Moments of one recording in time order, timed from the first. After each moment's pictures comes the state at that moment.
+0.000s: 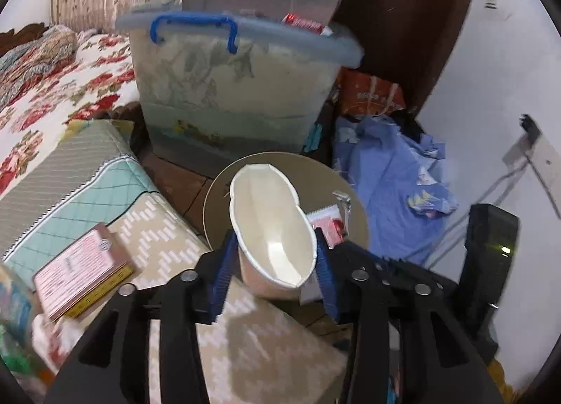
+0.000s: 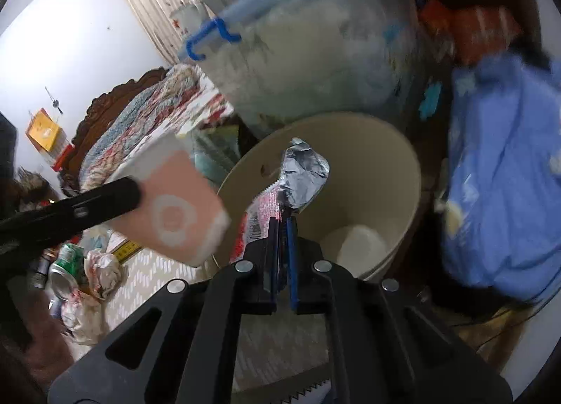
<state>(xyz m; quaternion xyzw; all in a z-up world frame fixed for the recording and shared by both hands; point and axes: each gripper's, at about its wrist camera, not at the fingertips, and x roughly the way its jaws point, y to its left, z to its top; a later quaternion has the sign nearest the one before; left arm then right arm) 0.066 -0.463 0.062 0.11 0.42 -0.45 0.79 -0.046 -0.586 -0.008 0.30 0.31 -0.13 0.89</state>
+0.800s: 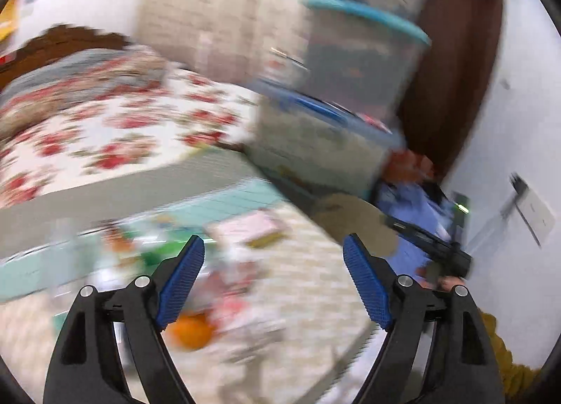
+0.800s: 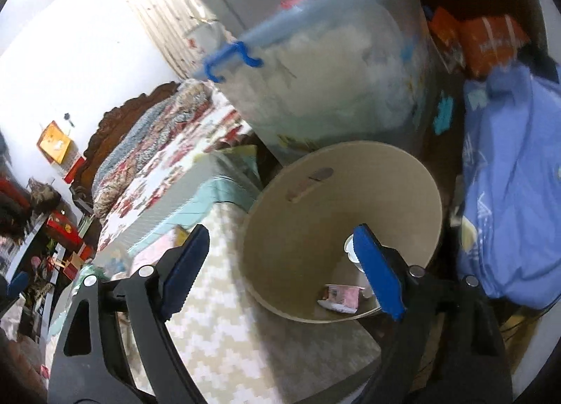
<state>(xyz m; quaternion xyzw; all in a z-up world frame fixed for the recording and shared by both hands) 0.029 -0.177 0.157 -0.01 0.32 -0.33 0.89 -0.041 -0.569 0.028 0.29 0.26 -0.12 0.91</state>
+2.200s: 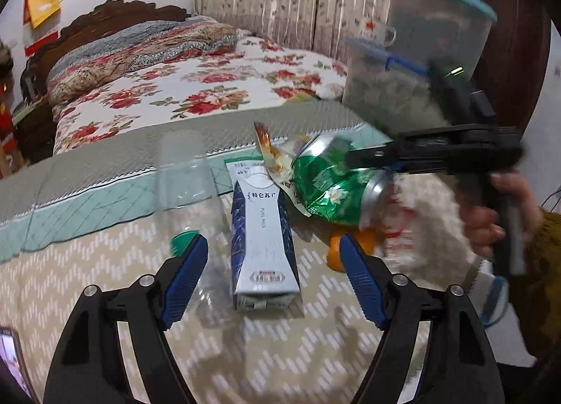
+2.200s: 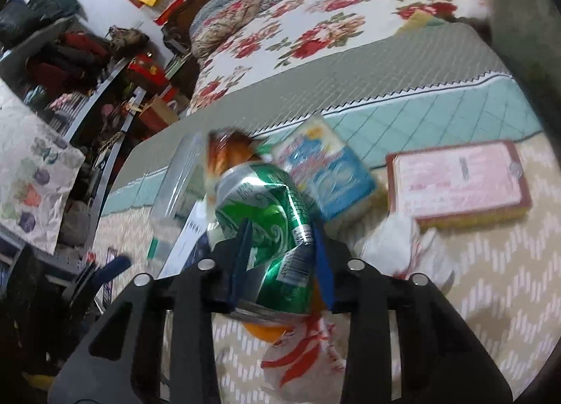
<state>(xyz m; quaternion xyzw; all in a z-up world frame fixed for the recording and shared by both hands) 0.050 -0.088 0.067 0.06 0.38 -0.24 0.89 0.143 -0.320 0.029 0.20 0.48 0.18 0.83</state>
